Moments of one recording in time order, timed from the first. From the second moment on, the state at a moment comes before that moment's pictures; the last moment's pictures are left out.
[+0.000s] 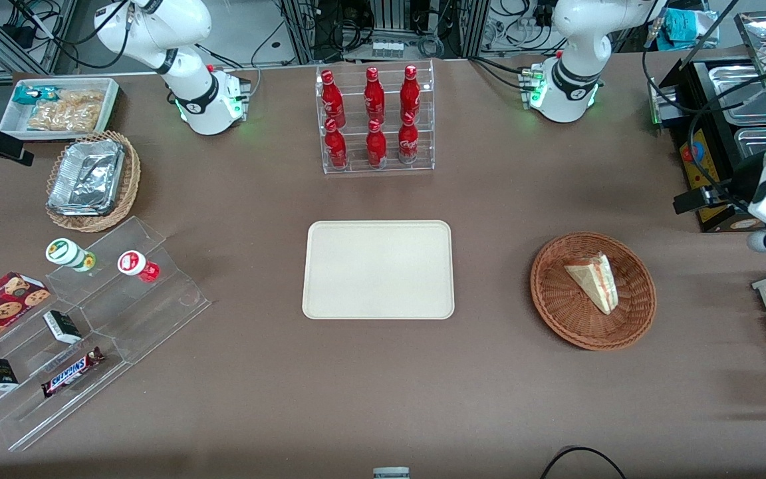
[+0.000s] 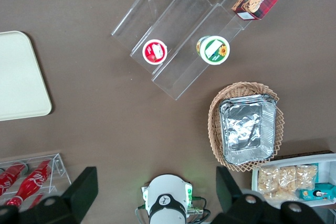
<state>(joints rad) 0.25 0.17 -0.28 -1.45 0.08 1.37 -0.24</state>
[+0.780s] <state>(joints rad) 0.26 0.34 -0.29 -1.72 0.04 1.83 -0.48</state>
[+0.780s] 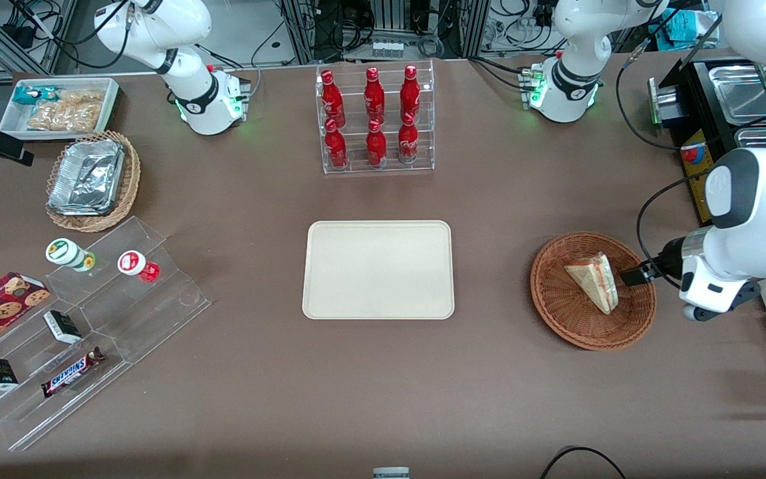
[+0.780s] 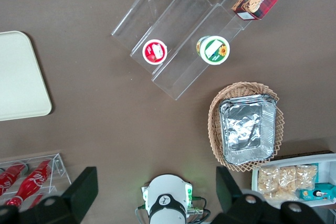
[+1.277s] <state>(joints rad) 0.26 0.39 -0.29 -1.83 0.03 2.07 -0.57</state>
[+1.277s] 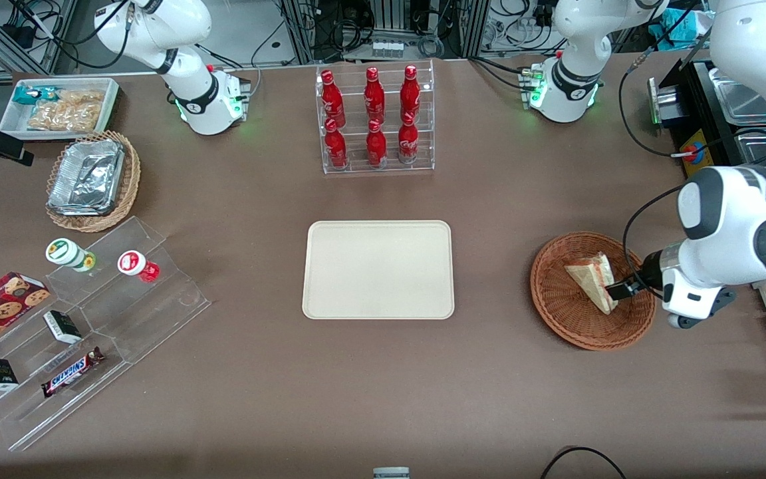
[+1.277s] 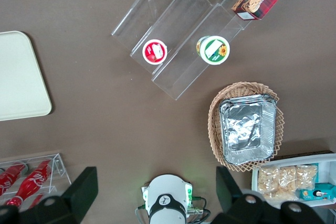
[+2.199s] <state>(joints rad) 0.26 0.46 -0.30 -1.94 0.03 2.22 -0.59</state>
